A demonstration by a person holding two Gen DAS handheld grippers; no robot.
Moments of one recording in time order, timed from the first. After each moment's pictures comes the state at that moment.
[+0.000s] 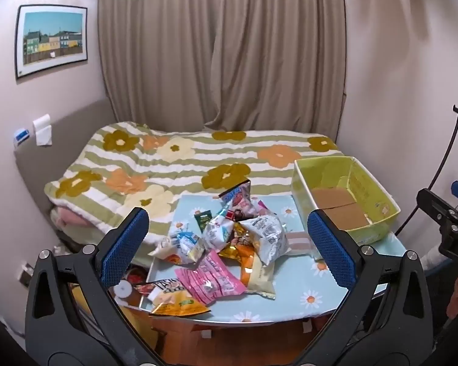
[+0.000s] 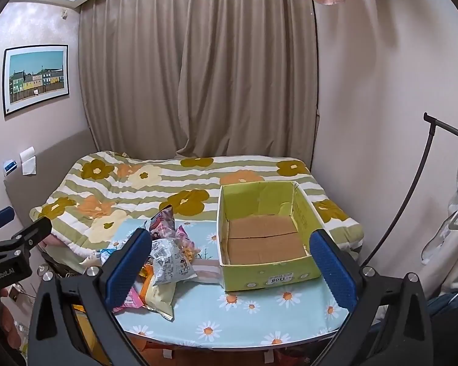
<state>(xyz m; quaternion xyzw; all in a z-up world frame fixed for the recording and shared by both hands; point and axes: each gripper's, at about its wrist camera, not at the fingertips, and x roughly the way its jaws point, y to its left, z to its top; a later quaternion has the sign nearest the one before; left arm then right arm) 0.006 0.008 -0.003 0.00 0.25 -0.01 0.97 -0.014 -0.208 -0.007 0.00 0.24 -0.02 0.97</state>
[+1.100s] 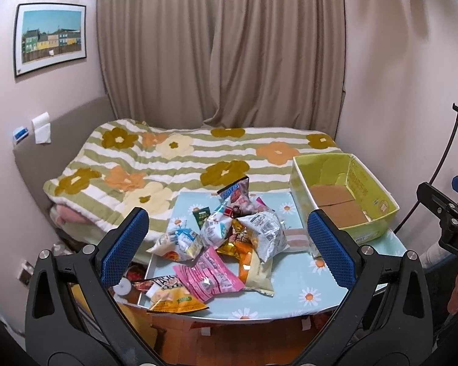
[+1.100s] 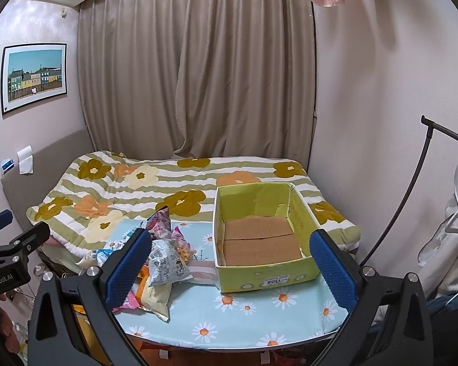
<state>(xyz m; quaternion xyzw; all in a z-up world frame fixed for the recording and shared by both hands) 0.004 0.000 -0.006 0.01 0.26 0.00 0.97 -0.013 -0.211 -0.008 -0.01 0.24 -0.03 0.97</state>
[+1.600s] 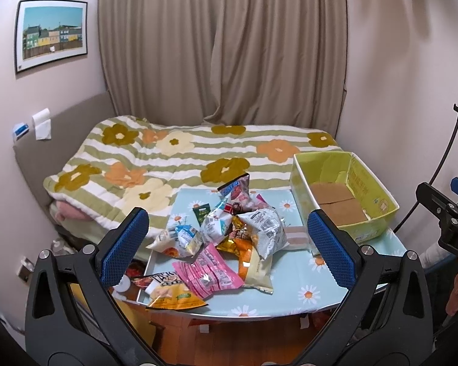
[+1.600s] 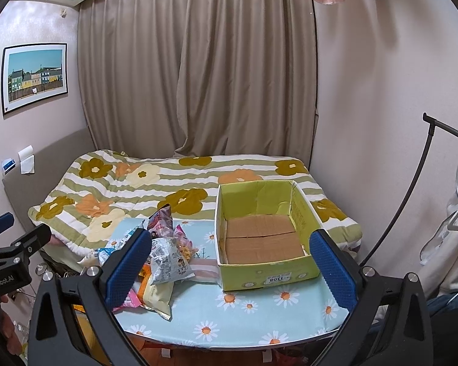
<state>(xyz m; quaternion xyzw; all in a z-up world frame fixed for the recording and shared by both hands) 0.004 0.004 -0.008 0.00 0.27 0.00 0.96 -0.016 -0.207 -0.006 -0.01 0.25 -0.03 0.97</state>
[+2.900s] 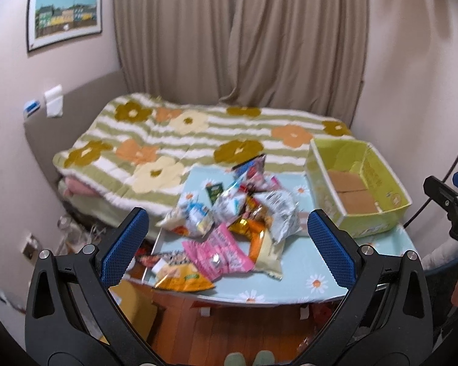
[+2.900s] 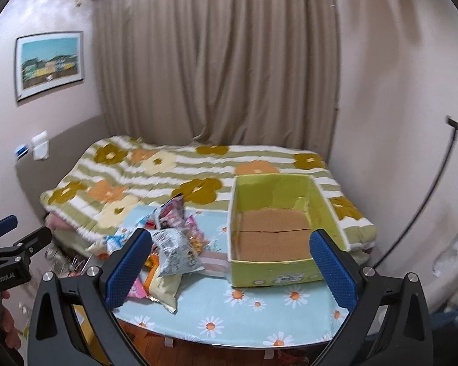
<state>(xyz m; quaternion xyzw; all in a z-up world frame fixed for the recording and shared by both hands) 0.004 0.016 -0.038 -0.02 0.31 0.04 0.95 0.014 -0.204 -0.021 -0.02 0.29 0.05 0.96</state>
